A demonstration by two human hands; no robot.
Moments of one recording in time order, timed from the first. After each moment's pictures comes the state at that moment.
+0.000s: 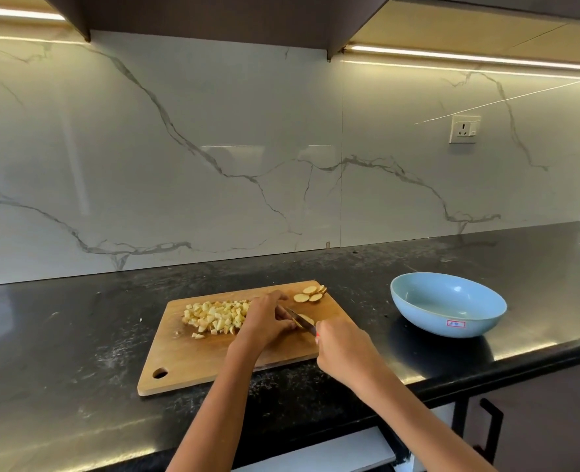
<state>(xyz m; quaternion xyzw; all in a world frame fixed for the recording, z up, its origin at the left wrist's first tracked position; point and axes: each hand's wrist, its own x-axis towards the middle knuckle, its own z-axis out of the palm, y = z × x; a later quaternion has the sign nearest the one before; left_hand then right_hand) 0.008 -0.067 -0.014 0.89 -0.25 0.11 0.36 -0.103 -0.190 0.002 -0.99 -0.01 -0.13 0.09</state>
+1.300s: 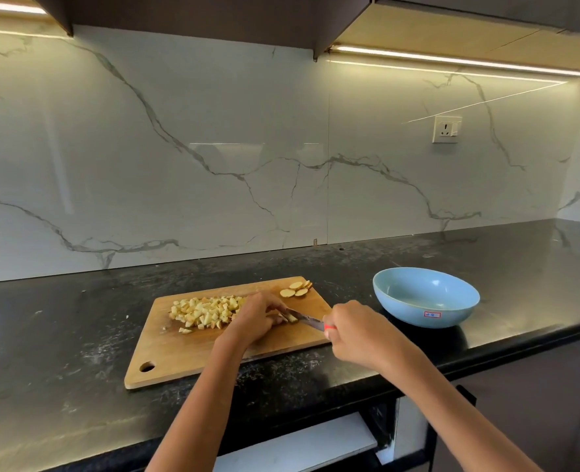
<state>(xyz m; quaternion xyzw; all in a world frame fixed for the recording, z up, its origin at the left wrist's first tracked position) 0.014 -0.071 -0.015 0.90 -0.30 0.07 0.30 -0.137 -0.219 0.035 -0.99 -0.03 -0.08 0.06</state>
